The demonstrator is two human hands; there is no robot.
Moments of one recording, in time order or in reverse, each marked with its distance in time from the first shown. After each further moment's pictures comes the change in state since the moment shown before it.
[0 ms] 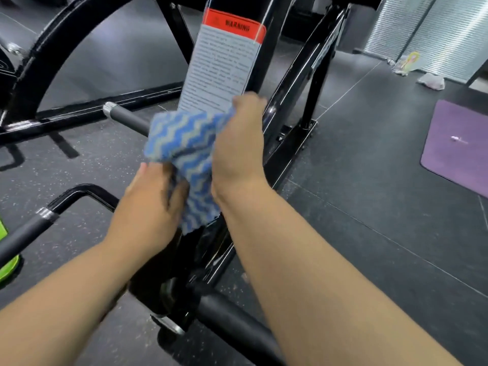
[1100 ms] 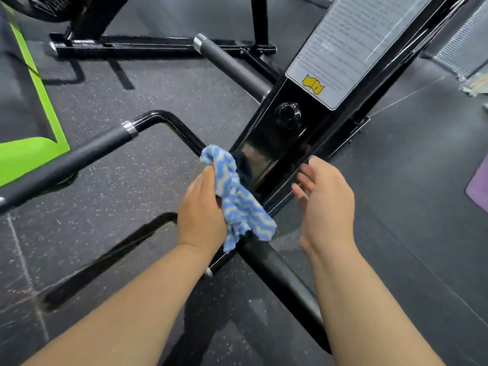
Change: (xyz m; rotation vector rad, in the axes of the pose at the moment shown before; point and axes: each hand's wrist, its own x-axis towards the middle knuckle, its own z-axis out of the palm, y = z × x) left_hand -0.106 -0.043 0.050 -0.342 0.185 -0.437; right_hand -0.080 0.080 -0.039 -0.087 0.128 0.260
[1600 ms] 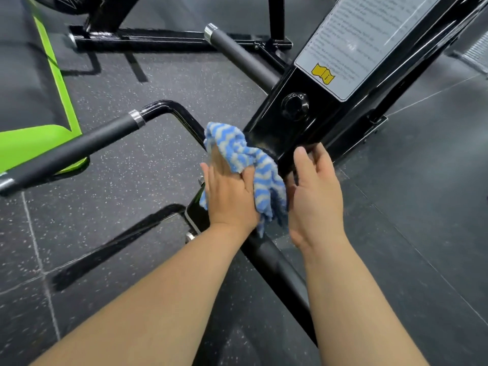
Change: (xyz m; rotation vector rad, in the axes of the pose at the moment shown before) left_hand 0.010 0.037 0.030 -0.041 -0.045 -0.077; right_hand 0.009 0.016 0.008 0.033 -0.234 -0.040
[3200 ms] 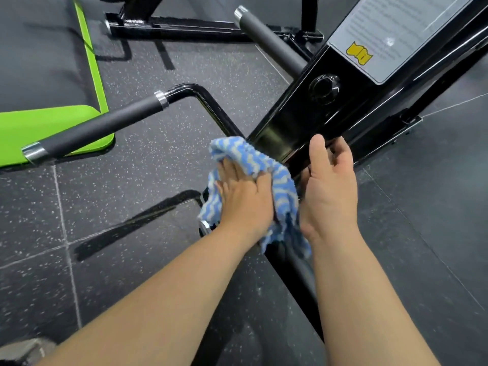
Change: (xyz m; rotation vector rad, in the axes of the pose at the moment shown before) left_hand -0.020 -0.016 -0.003 -0.041 -0.116 -0.306; right_hand 0.007 0.018 0.002 0.089 0.003 0.015
